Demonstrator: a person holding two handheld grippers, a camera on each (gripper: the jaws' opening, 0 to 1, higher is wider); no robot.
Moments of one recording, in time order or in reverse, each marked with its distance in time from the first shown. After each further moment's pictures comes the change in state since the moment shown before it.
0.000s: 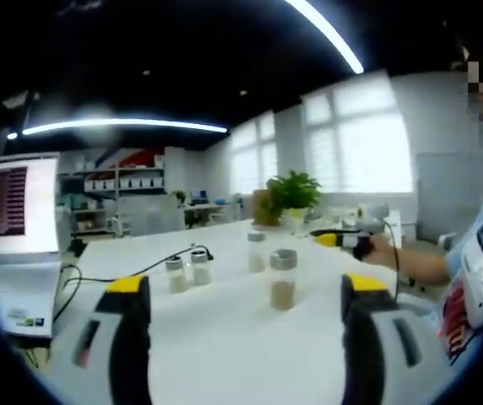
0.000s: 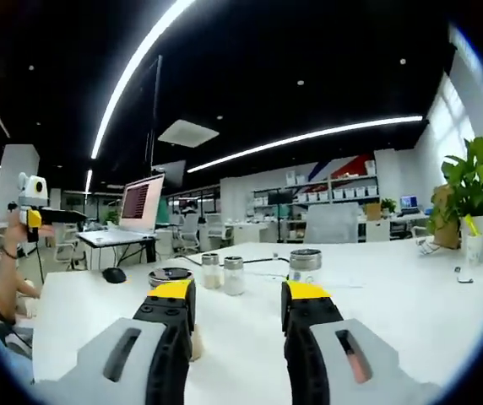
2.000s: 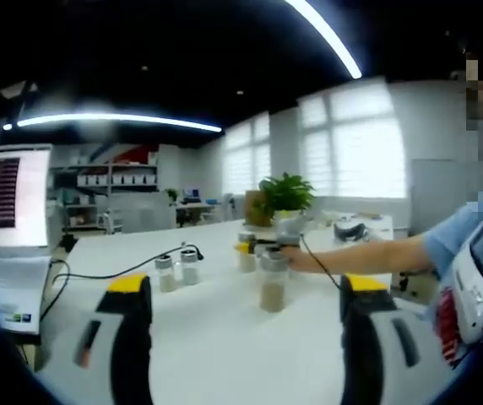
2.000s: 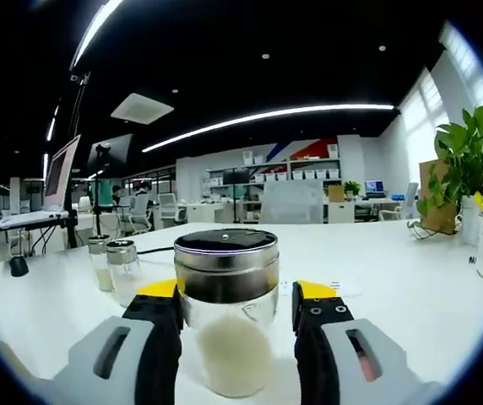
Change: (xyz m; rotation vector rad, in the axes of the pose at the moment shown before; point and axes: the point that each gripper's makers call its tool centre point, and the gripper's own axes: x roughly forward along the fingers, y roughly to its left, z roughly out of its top) left arm 0.009 -0.007 -0.005 -0.020 0.010 -0.032; right arm 0.180 -0.119 -0.080 0.020 0.126 -0.177
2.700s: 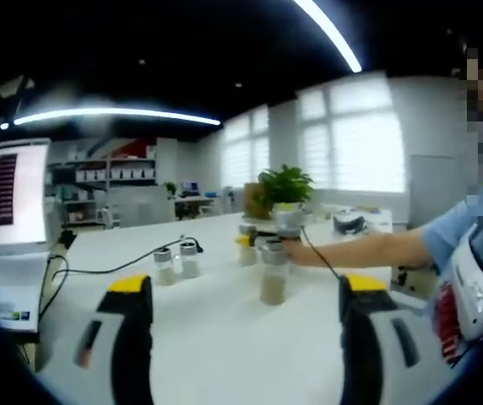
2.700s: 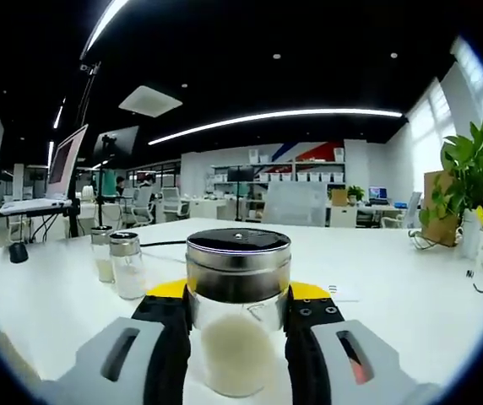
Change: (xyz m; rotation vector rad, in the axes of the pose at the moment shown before) left arm 0.000 0.004 -0.008 -0.002 0.030 -0.008; right arm 0.001 -0.009 -0.001 -0.036 -0.003 -0.050
